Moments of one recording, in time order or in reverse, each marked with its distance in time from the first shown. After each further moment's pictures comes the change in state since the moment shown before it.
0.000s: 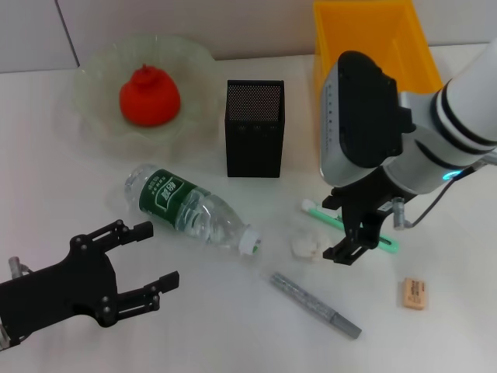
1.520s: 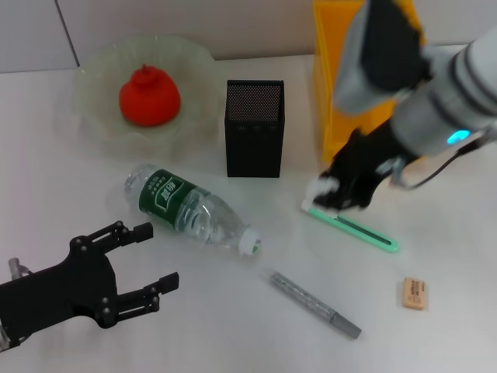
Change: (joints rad) left arm 0.002 0.000 0.001 0.000 0.001 0.001 -0.003; right arm 0.037 -0.006 0.190 0.039 0.061 0.016 0.058
